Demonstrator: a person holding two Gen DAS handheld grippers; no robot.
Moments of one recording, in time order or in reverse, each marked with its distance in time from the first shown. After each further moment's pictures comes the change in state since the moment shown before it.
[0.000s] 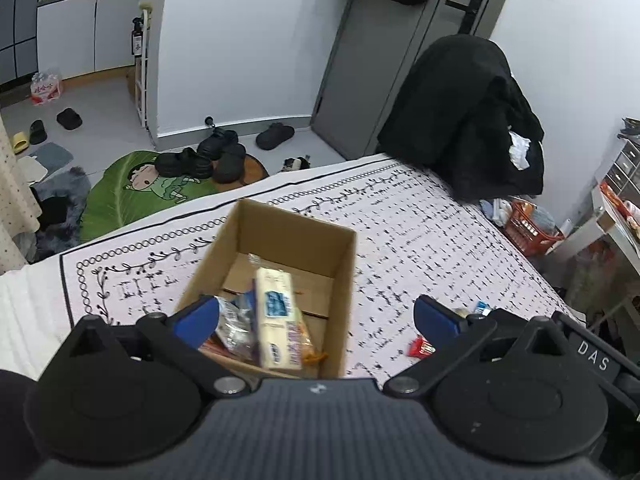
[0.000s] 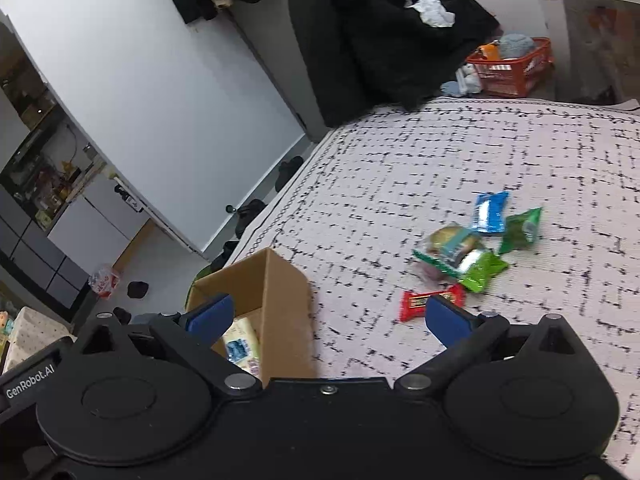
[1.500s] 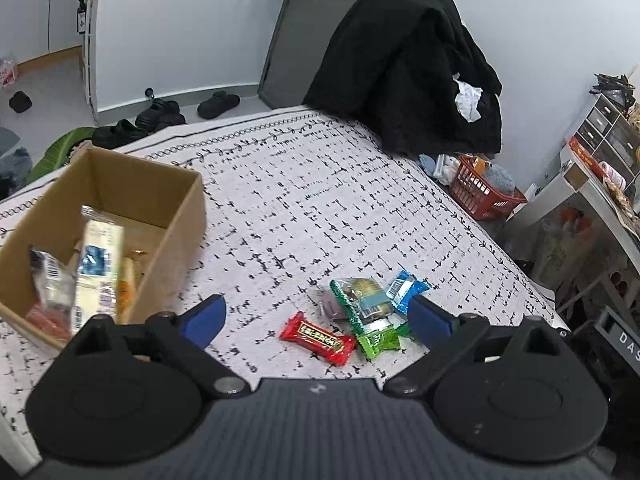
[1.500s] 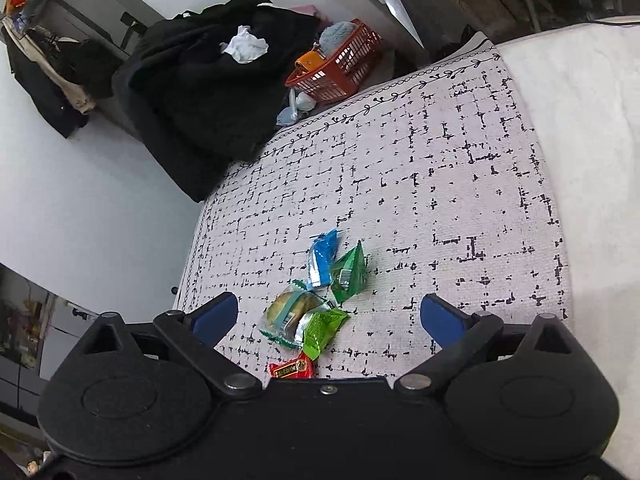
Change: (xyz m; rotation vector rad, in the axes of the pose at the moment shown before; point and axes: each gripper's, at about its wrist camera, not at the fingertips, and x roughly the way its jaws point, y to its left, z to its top) left arm 0.083 -0.132 -0.039 0.016 0.071 -0.087; right arm -0.013 -0.167 0.037 0.416 -0.051 -0.117
